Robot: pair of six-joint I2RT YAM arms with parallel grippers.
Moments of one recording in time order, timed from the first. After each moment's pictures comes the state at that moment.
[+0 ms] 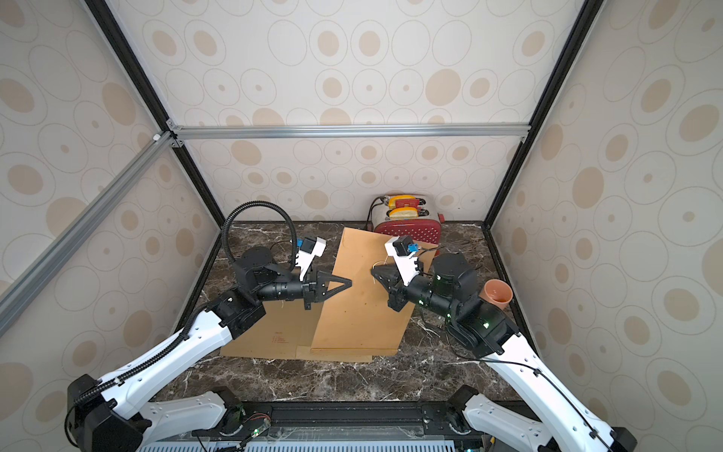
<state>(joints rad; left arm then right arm) -0.66 1.16 1.00 0.09 0.80 -0.41 0.74 0.93 1.13 -0.42 -0.27 0.06</state>
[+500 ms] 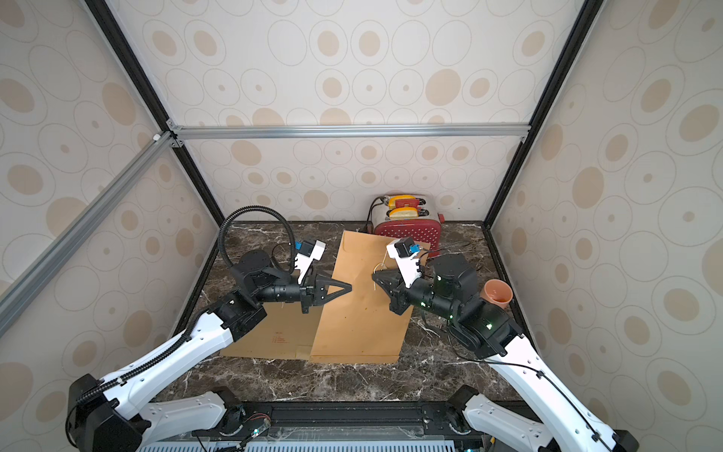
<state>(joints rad) -0.66 1.15 0.96 0.19 0.89 -0.45 0.73 0.90 1.13 -0.50 -0.31 0.13</state>
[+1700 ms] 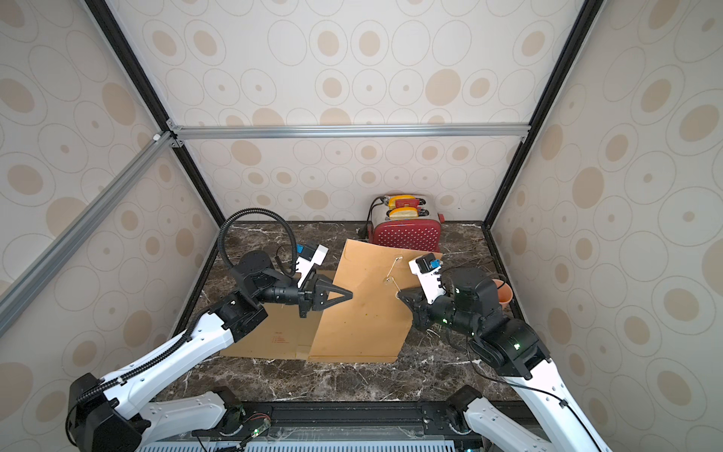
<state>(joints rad) -0.68 1.16 0.96 0.22 0.98 -0.45 0.62 0.77 1.13 -0.83 -0.24 0.10</state>
